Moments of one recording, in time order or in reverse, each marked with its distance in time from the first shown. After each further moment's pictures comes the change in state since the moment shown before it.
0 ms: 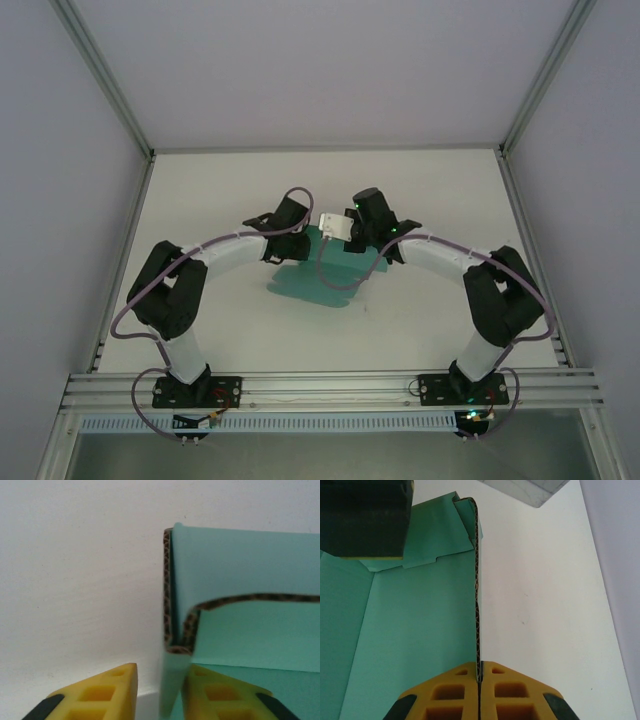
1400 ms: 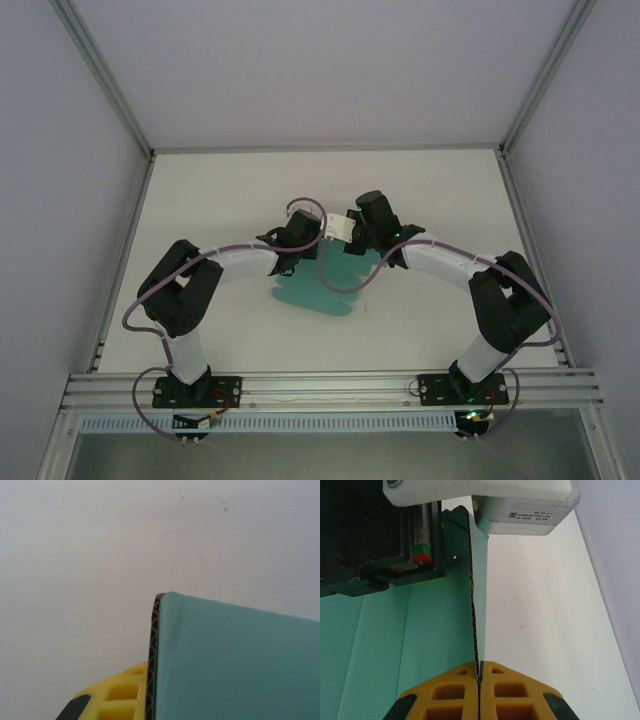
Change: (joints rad) left arm -0.080 0.052 -0.093 0.330 -0.280 -0.062; right arm 0.010 -0.043 -0.048 0.052 -0.015 0.064
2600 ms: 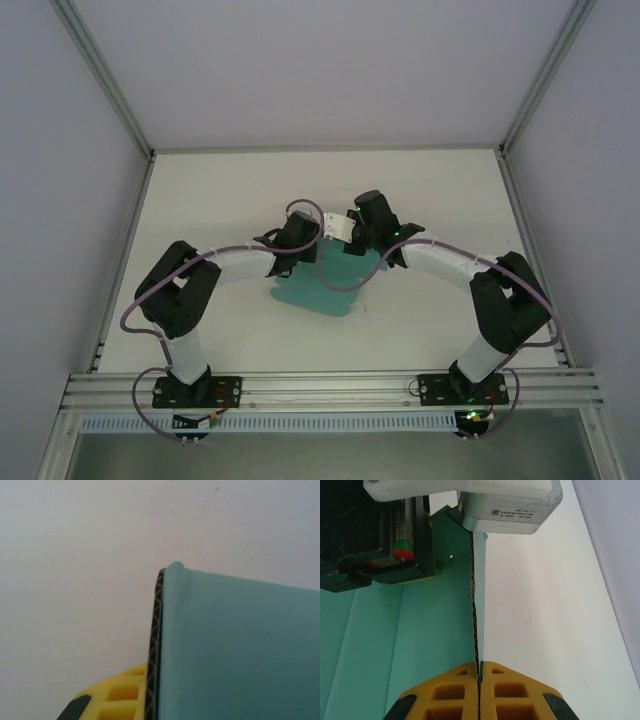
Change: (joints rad) left arm 0.008 -0.018 -0.026 -0.007 0.064 0.012; right arm 0.001 -0.002 0.018 -0.048 0.020 0.019
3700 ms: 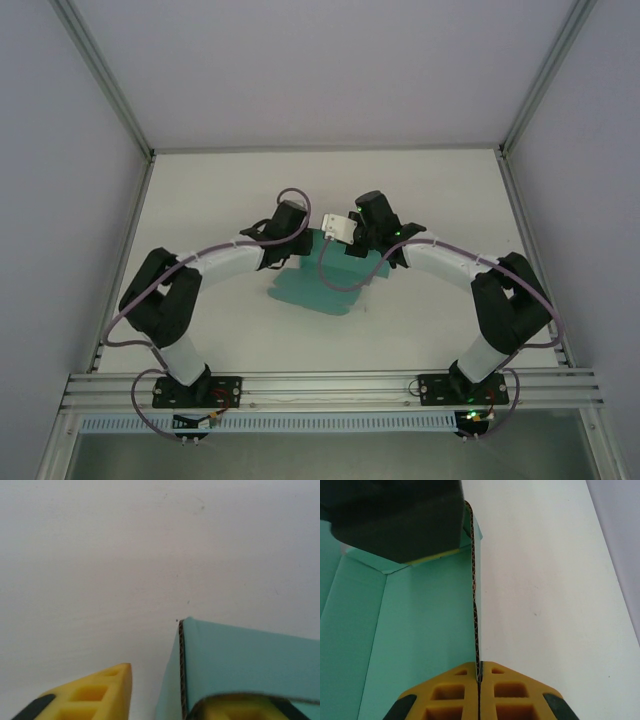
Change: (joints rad) left arm 0.044 -0.084 0.041 -0.109 0.128 -0.024; right arm 0.000 -0.005 0.000 -0.038 -0.012 0.011
